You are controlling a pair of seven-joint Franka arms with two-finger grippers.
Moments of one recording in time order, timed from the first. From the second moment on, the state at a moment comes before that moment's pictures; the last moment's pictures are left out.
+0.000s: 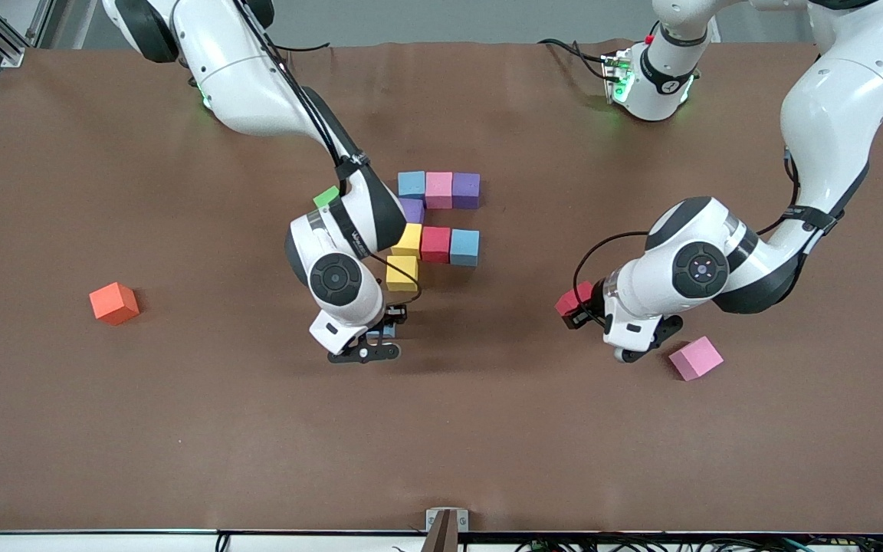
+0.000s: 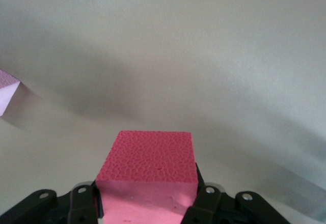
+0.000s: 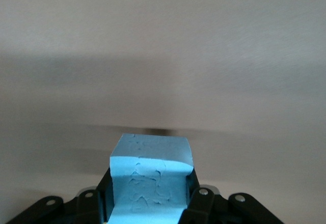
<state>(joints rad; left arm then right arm) 0.51 0.90 -1.14 -1.64 0.64 1.96 -1.30 0.68 0.83 -0.17 -1.30 0.22 2.06 0.38</state>
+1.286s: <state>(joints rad) 0.44 0.90 -1.14 -1.68 0.64 1.90 -1.31 0.74 0.85 -0.17 -1.31 0.25 2.05 0.39</state>
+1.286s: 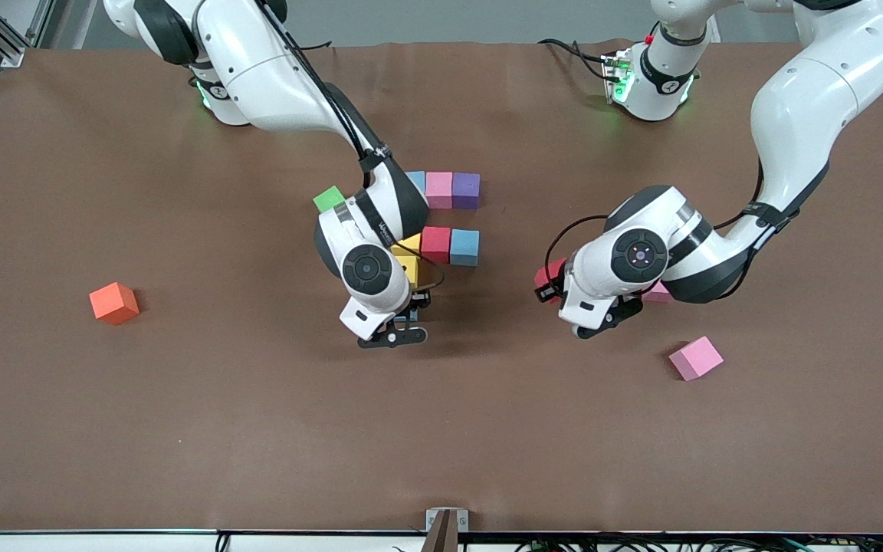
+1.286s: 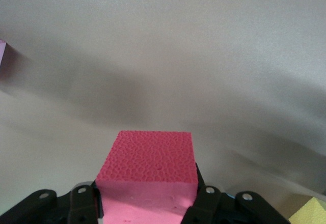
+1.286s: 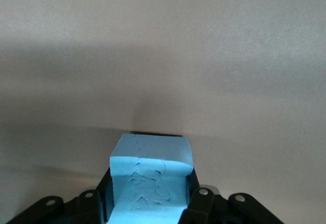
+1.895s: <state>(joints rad) 0.42 0.90 -1.14 -1.68 0.64 1.90 -1.31 0.74 0.85 -0.17 -1.32 0.25 2.05 0.39</state>
